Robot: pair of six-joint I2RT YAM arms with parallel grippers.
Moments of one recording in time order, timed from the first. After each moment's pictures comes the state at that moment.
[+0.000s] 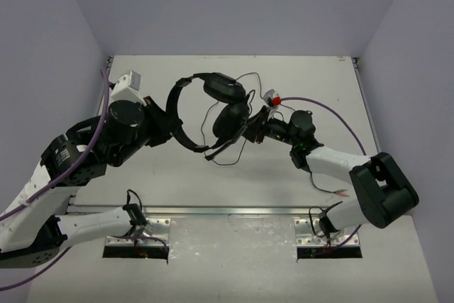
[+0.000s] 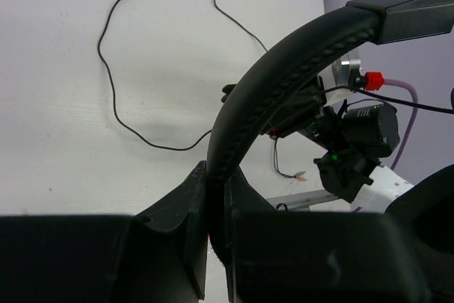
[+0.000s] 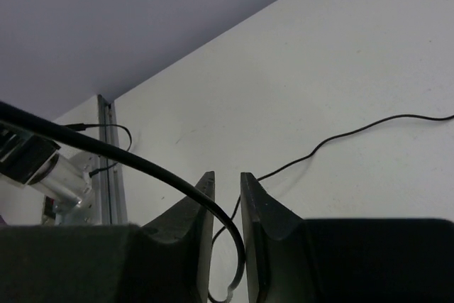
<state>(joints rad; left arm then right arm) -0.90 0.94 1.54 -1.11 -0.47 -0.95 0.48 1.42 0.52 0.91 -0.66 0.36</state>
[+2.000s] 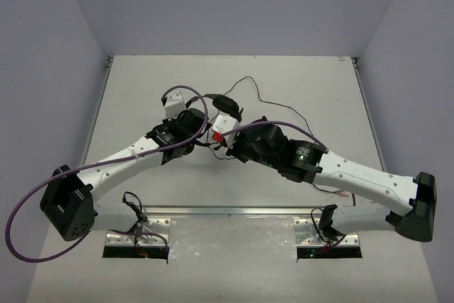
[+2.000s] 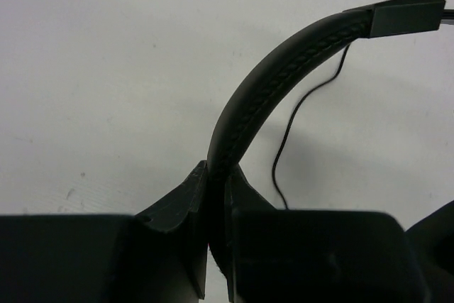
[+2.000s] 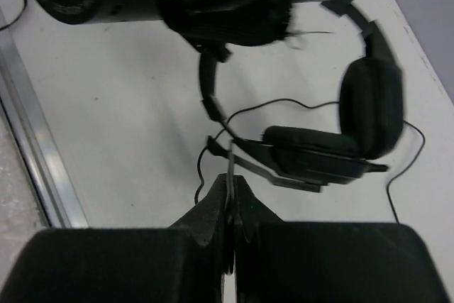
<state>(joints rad) -0.69 1.28 0.95 -0.50 -0.85 -0.85 1.12 1.23 1.04 -0.26 0.16 -0.26</state>
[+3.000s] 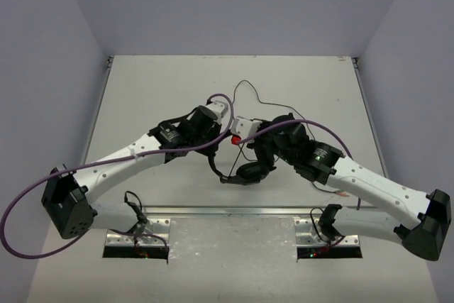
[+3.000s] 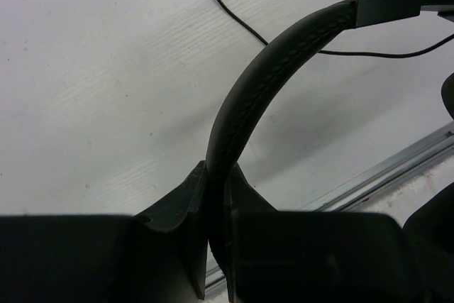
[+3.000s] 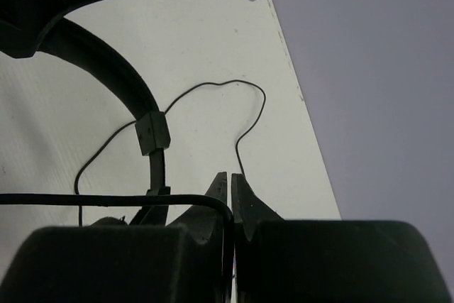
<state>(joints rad) -0.78 1.32 1.04 -0.60 -0.12 -0.38 0.90 1.06 0.86 -0.18 0.27 -0.76</state>
